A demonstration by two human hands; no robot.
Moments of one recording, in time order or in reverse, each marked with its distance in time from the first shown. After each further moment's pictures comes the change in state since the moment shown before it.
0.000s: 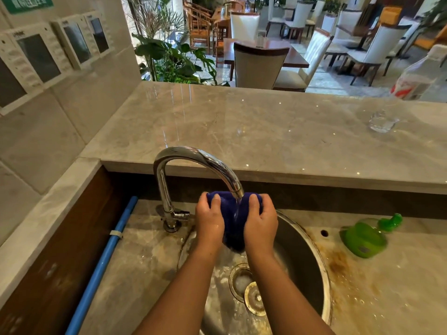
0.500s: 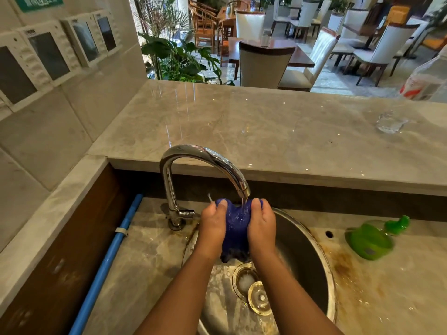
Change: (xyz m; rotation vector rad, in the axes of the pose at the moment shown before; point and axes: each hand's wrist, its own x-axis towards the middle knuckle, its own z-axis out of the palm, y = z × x) left_hand -0.004 -0.005 -0.009 0.040 -0.105 -0.129; right_hand 0.004 0.016 0.006 0.060 -0.123 0.226
